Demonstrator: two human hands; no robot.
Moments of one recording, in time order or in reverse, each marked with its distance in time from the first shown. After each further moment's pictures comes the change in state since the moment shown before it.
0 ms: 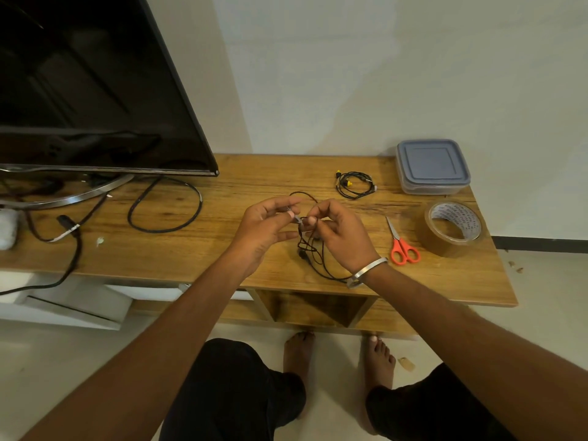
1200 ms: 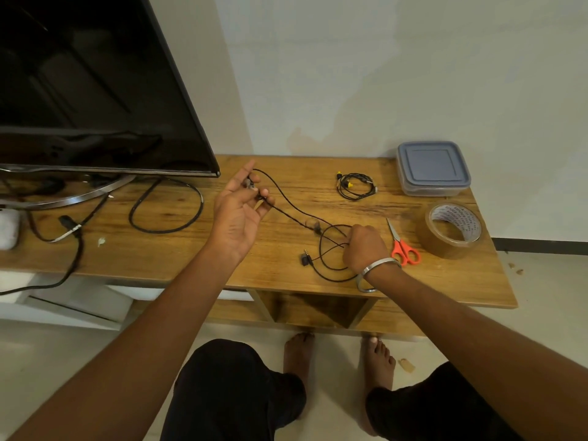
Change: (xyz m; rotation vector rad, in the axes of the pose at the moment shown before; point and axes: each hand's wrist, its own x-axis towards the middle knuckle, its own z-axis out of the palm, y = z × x) left_hand 0.012 0.022 -0.020 -0.623 0.116 0.127; right_hand -0.001 0.015 -0.023 -0.941 -0.037 0.475
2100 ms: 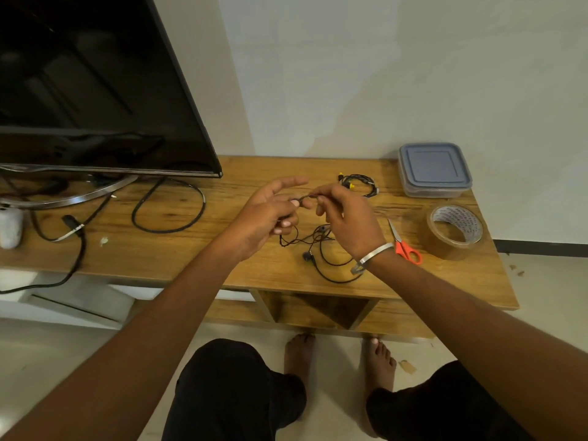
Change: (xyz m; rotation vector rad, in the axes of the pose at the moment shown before) left_hand -0.009 0.001 0.017 0.604 -0.332 -0.187; right_hand -0.002 -0.037 -0.028 0.549 0.313 -0.562
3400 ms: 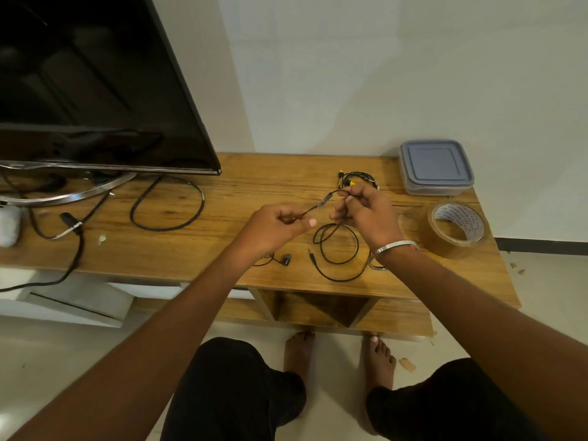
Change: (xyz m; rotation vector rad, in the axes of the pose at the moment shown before) left_hand 0.004 -0.031 -0.001 0.559 0.128 -0.021; right_hand 0.001 0.017 -0.015 0.520 0.065 0.486
